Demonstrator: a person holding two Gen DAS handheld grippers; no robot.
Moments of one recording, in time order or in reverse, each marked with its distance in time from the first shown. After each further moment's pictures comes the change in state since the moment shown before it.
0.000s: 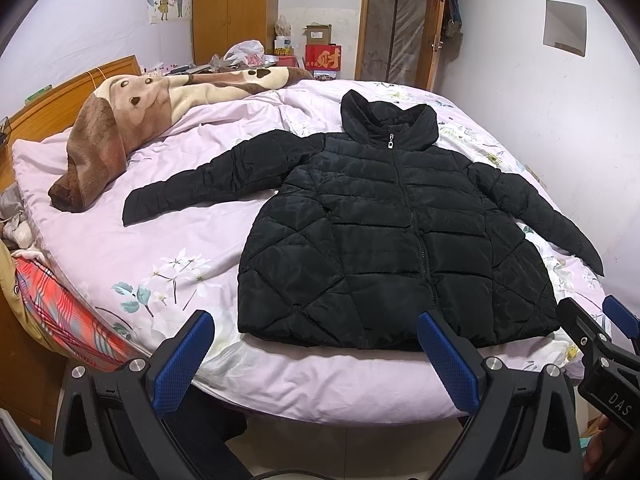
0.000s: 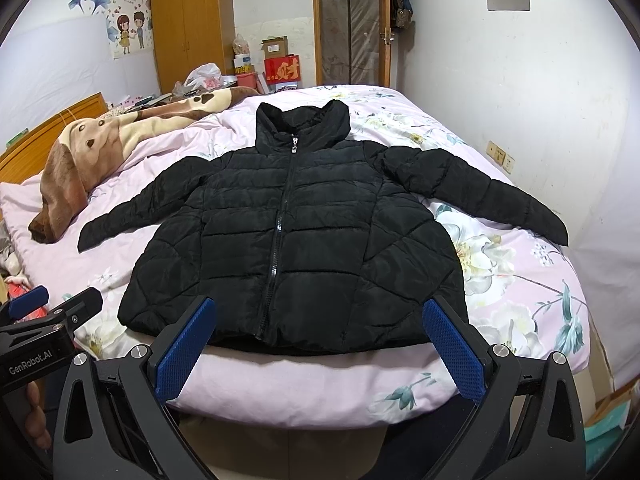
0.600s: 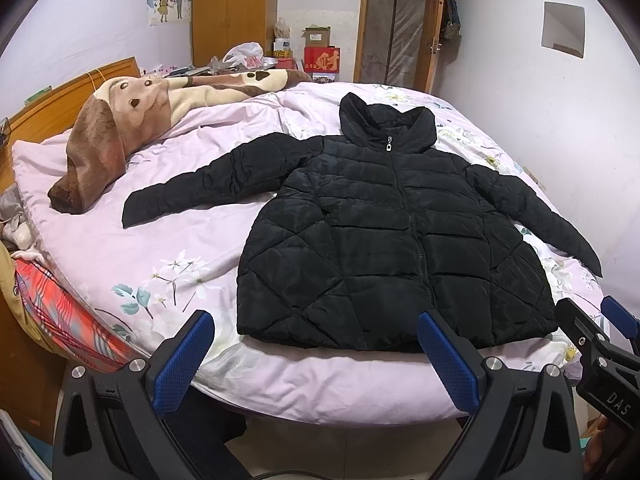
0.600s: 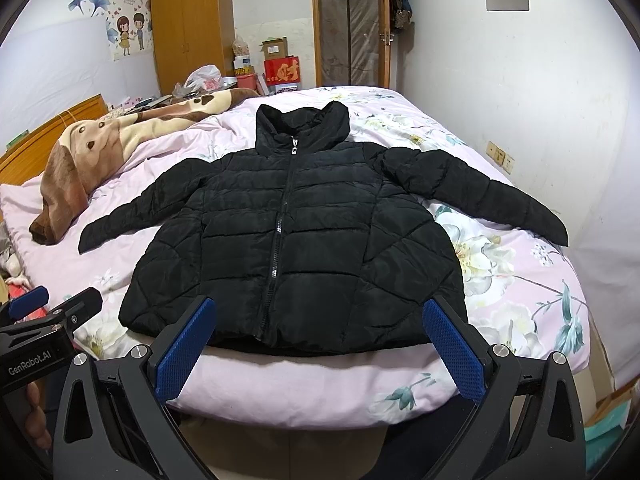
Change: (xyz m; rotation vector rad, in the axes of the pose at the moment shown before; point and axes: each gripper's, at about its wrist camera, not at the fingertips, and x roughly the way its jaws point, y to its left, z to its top) left arm 0.000 -0.003 0.002 0.000 -0.004 -0.003; right arm 0.000 -0.001 0.001 0.000 0.001 0.002
